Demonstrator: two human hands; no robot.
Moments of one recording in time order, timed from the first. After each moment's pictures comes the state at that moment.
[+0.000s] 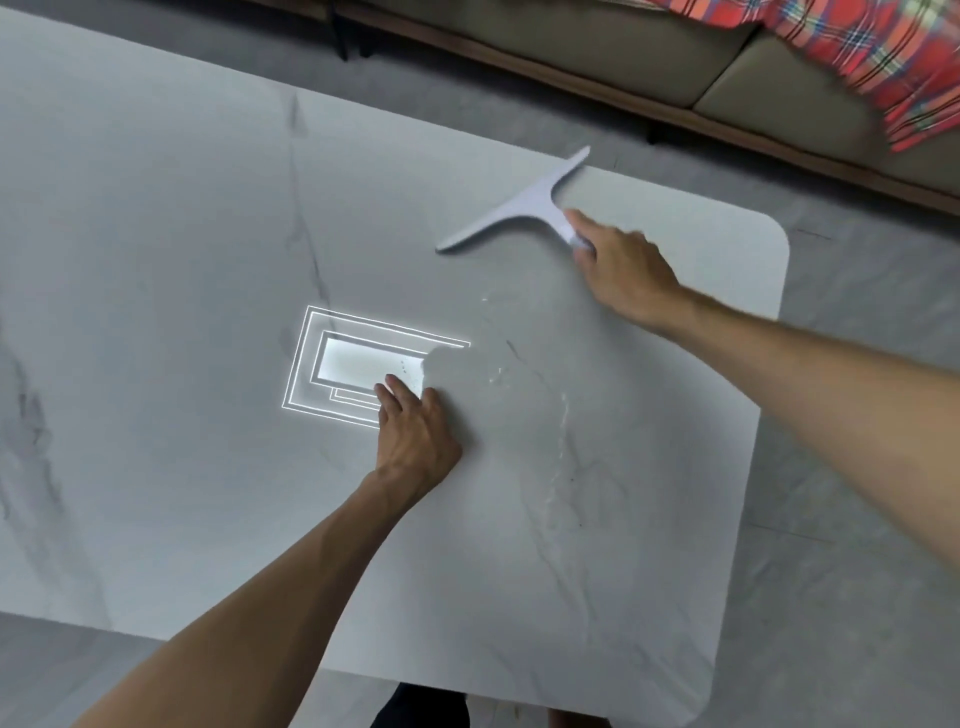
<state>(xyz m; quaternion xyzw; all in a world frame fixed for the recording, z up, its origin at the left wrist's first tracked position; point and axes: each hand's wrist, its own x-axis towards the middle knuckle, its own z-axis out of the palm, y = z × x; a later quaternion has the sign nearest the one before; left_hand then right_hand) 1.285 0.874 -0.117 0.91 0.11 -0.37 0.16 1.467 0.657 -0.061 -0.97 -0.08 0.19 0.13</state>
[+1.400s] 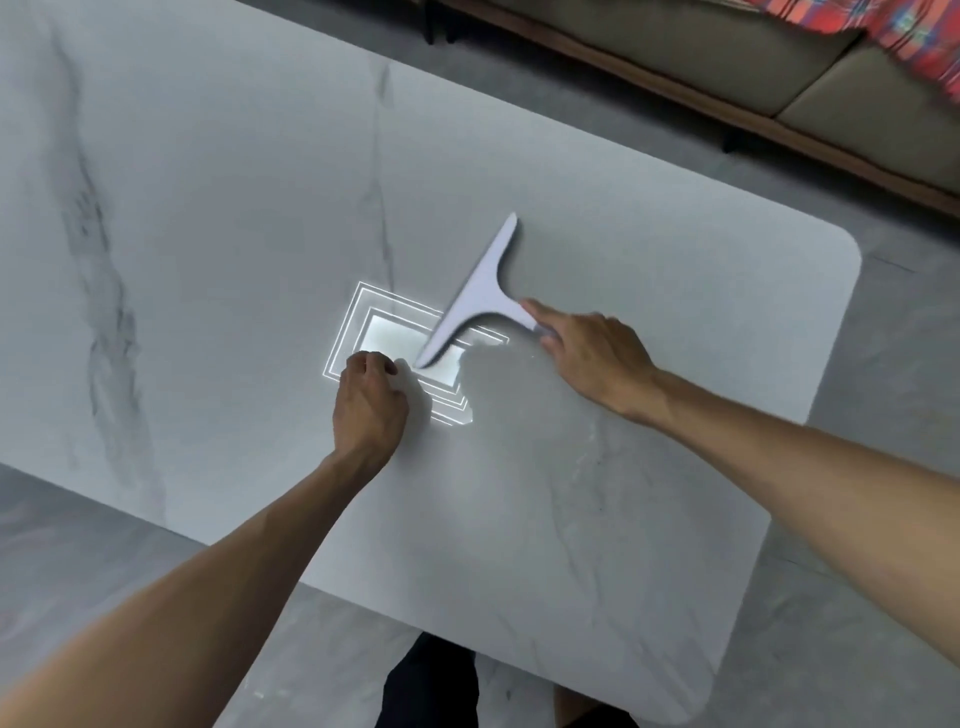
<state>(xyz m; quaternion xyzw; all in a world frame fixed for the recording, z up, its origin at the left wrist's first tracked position) 1.245 0.940 -0.078 0.91 0.29 -0.17 0.26 1.365 0.710 -0.057 -0.93 -0.23 0.26 0.14</state>
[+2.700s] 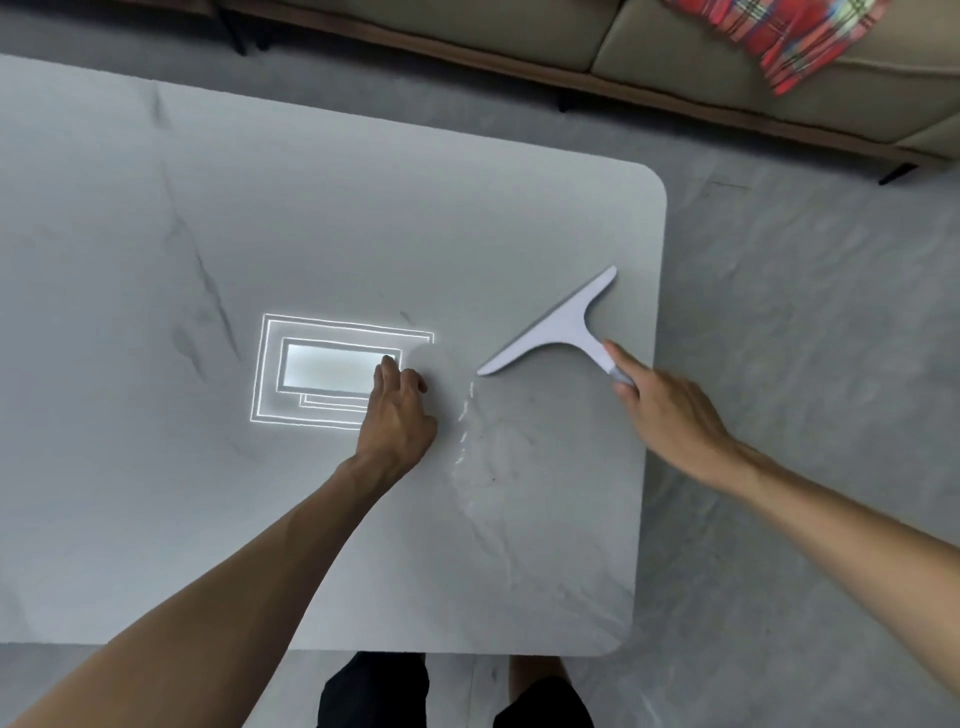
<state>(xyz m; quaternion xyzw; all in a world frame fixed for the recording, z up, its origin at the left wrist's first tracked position) 1.270 0.783 -0.082 0.92 0.03 -0.30 0.26 1.274 0.483 -0.028 -0.96 0.01 0.26 0.12</state>
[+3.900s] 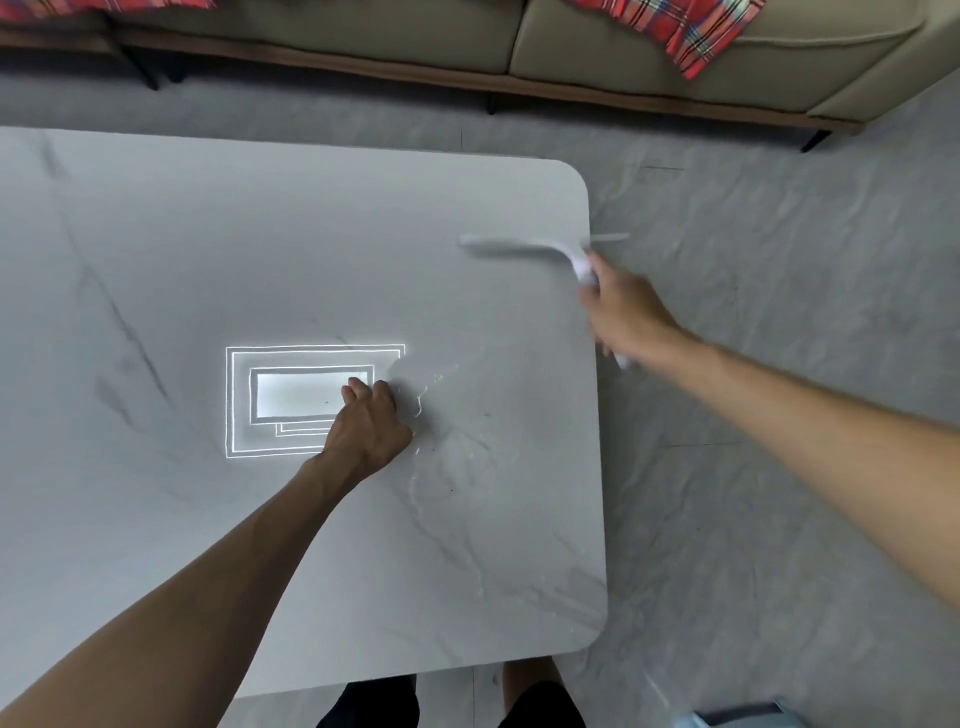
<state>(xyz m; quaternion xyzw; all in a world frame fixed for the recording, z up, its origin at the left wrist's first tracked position) 1.296 0.744 -0.090 0.89 0.01 -0.41 0.19 1.355 0.469 0.012 -0.92 0.21 0.24 0.22</state>
